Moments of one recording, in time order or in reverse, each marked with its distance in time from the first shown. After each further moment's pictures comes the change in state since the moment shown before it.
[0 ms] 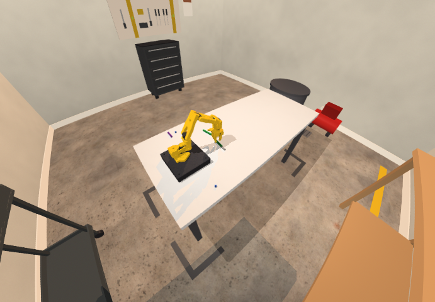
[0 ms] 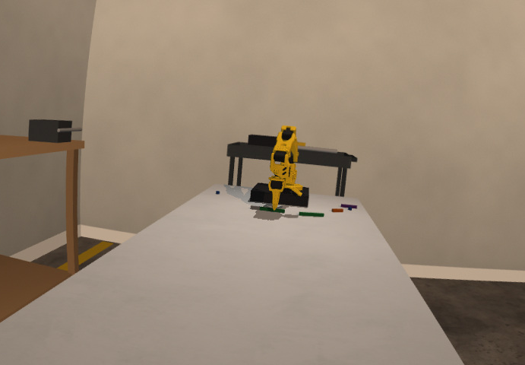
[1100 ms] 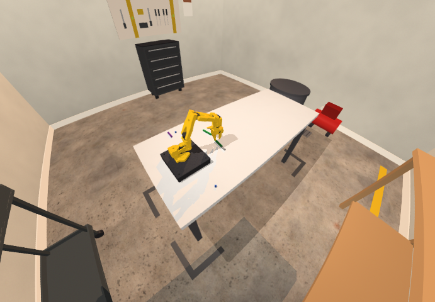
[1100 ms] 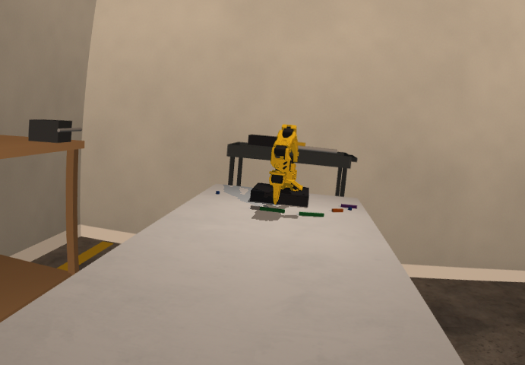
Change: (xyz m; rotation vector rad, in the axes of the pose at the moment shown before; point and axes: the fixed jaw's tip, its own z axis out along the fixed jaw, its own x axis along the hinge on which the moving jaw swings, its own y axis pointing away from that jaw) arm 0.000 0.005 -0.019 -0.024 -0.001 0.000
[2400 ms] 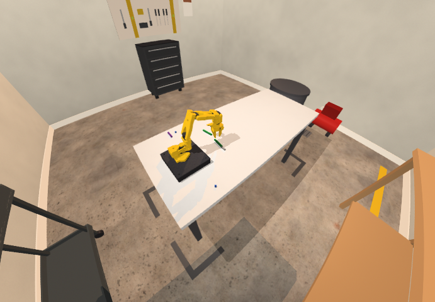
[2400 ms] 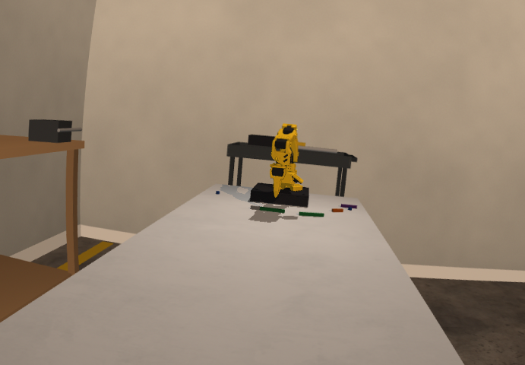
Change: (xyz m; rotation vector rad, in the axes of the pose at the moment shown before) arm 0.000 0.000 -0.022 0.000 0.000 0.000
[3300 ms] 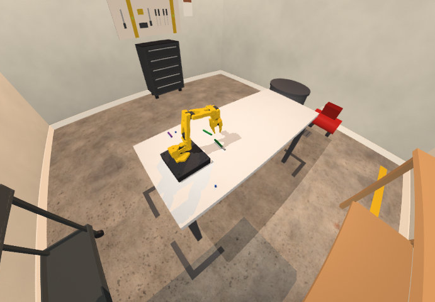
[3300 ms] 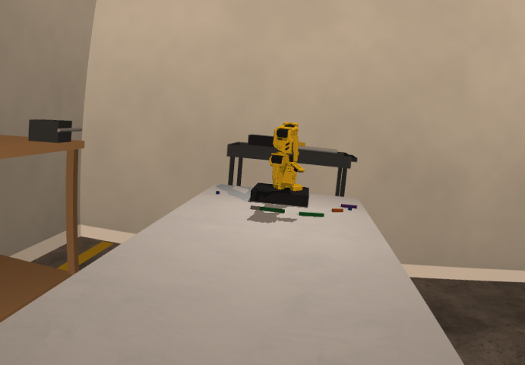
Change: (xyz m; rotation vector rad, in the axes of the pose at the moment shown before) arm -0.002 0.003 -0.035 0.093 -0.010 0.291
